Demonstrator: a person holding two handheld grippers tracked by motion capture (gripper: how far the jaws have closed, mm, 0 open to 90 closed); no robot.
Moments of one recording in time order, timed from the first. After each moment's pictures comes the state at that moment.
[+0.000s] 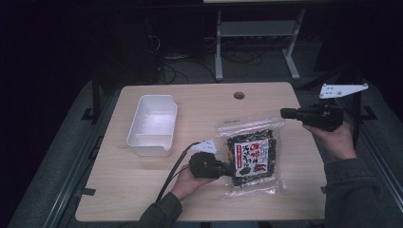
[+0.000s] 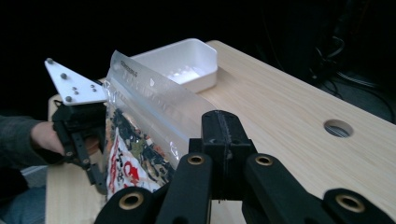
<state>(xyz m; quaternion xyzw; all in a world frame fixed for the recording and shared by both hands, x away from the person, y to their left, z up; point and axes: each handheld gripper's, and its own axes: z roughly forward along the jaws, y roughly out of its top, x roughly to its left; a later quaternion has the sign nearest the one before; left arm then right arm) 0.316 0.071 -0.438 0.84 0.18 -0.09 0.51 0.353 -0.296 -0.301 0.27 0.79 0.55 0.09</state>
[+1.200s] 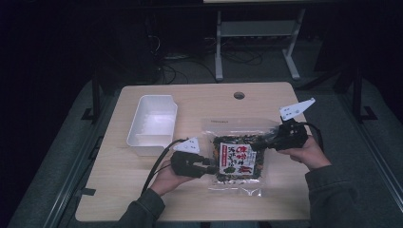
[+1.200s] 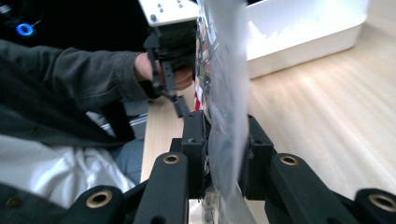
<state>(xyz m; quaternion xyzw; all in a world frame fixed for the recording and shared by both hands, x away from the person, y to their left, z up) 0.315 0.119 -0.418 0.87 0.15 -0.02 0.48 0.353 -0.227 -0.352 0.15 0.83 0.53 -0.11</state>
